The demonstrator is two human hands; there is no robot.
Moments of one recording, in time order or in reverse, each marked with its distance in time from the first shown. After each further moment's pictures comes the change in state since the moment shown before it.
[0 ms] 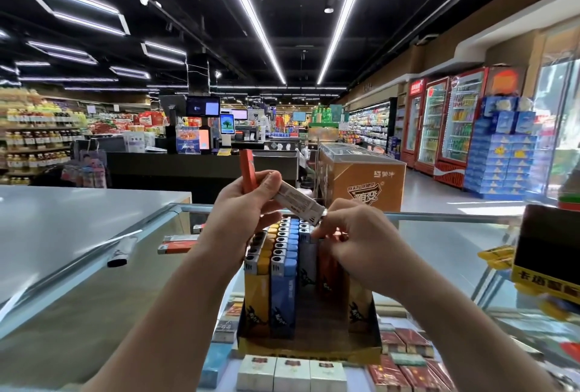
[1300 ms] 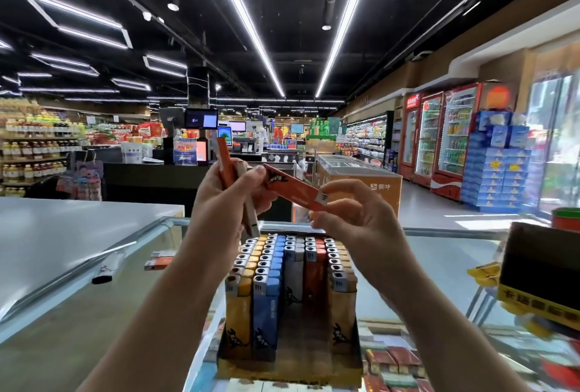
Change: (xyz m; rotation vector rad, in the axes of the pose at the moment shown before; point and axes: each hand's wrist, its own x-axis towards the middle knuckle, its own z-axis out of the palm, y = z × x) left_hand 0.003 0.019 0.010 -0.127 0.065 0.234; right_hand 0.004 0.003 -0.016 0.745 0.202 0.043
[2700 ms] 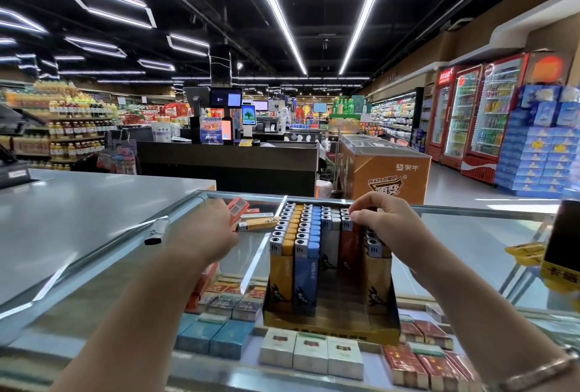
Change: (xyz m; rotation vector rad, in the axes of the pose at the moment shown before) left_hand -0.002 -0.032 -0.100 1.633 -0.074 -0.316; right_hand 0.002 0.032 0.003 -0.325 -0.021 0.347
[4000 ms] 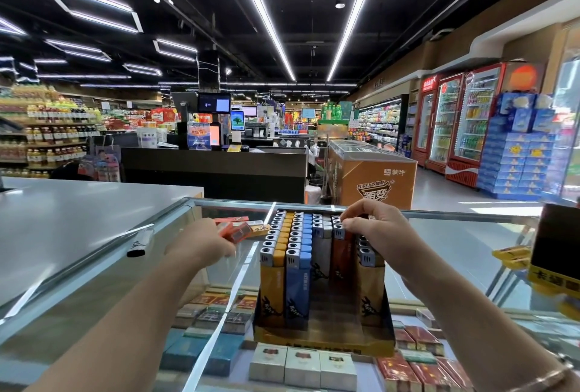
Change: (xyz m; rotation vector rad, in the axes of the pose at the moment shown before) left_hand 0.031 -0.001 0.028 -0.147 -0.134 -0.132; right_hand -0.001 0.001 0.001 0.030 0.009 0.003
